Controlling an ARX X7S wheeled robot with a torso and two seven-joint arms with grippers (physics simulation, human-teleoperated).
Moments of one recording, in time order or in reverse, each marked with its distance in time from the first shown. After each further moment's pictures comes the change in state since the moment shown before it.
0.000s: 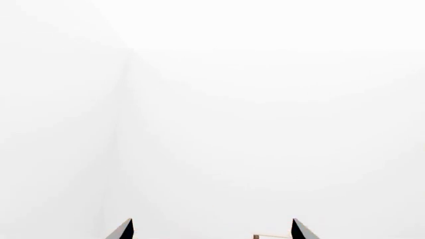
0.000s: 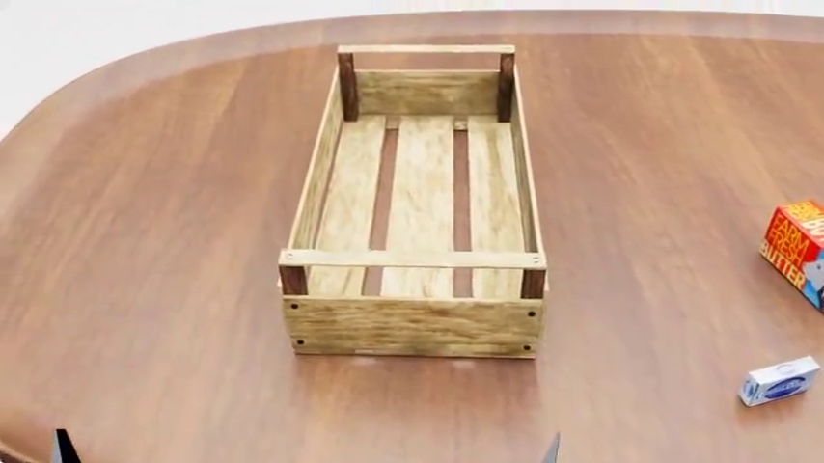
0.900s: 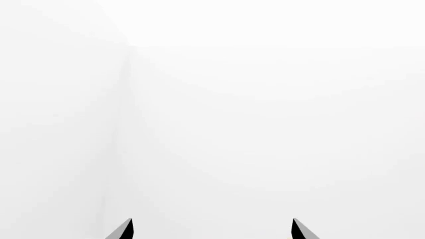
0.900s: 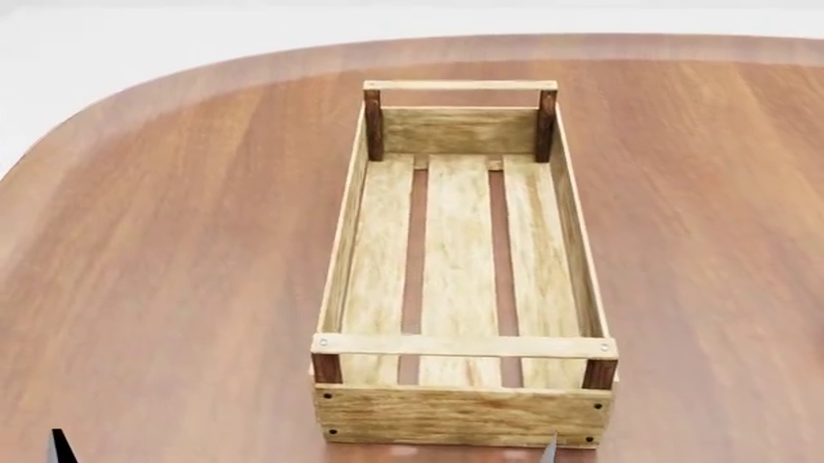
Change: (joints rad) left arm -0.001 -0.016 0.016 0.006 -0.001 0.000 -0.027; right arm 0.003 0.019 -0.024 -0.002 0.000 0.003 0.028
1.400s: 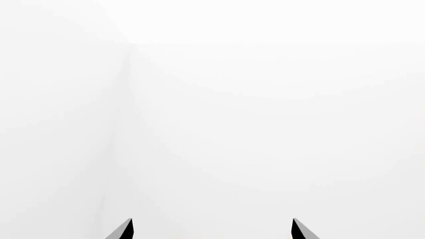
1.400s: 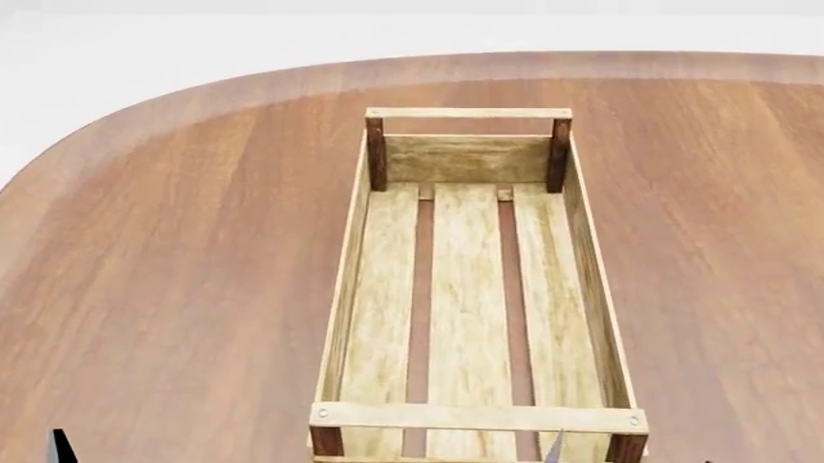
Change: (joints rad) left arm -0.001 -0.008 0.009 0.000 0.003 0.000 -0.013; right arm 0.007 0.016 -0.013 -0.002 0.040 0.006 -0.001
